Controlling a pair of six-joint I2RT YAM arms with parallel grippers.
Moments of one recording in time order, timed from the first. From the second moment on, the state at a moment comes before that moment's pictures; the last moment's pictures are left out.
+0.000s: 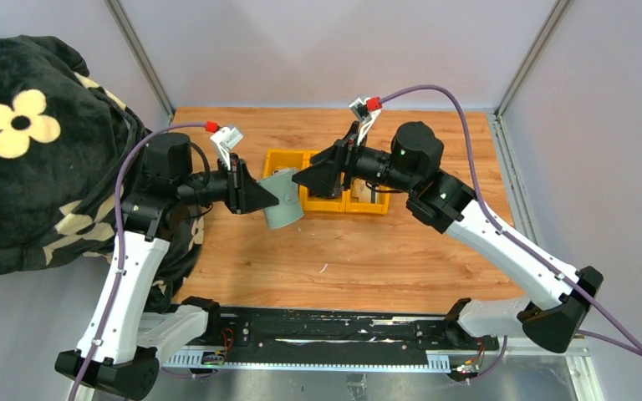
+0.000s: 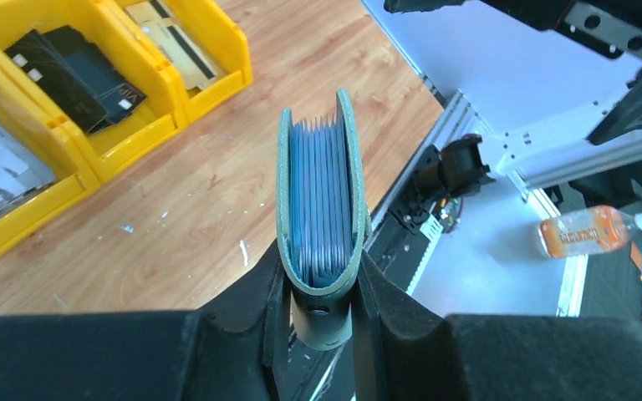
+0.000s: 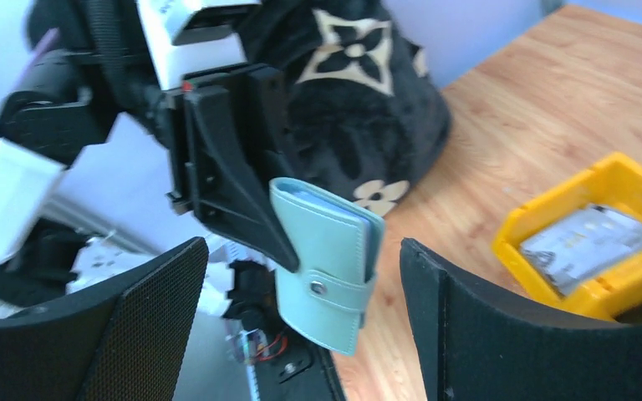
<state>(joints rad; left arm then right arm) -0.21 0.97 1.26 -0.77 0.85 -0.21 0.84 1.24 1.32 -0.07 -0.34 0.47</state>
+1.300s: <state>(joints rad) -0.21 0.76 1.08 -0.73 0.95 -0.41 0.82 1.34 1.33 0.09 -0.70 0.69</state>
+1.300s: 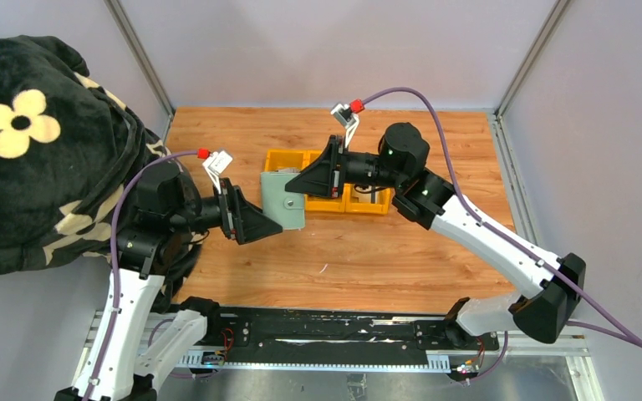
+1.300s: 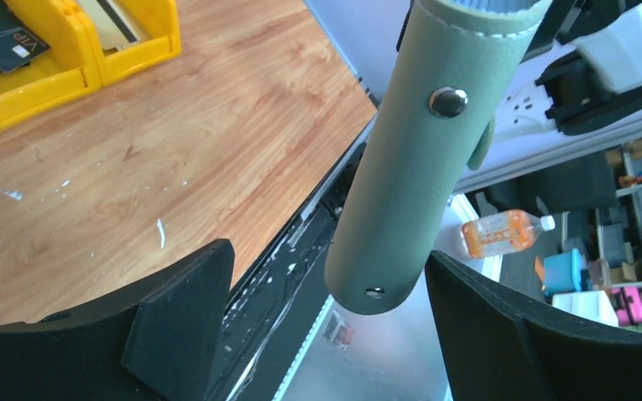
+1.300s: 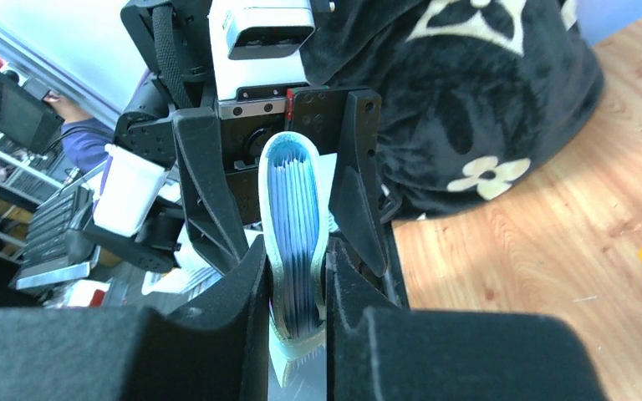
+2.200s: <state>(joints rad) -0.20 0.73 1.07 -0.63 0.96 -0.49 0.93 1.29 1.22 0.17 -0.37 0.65</state>
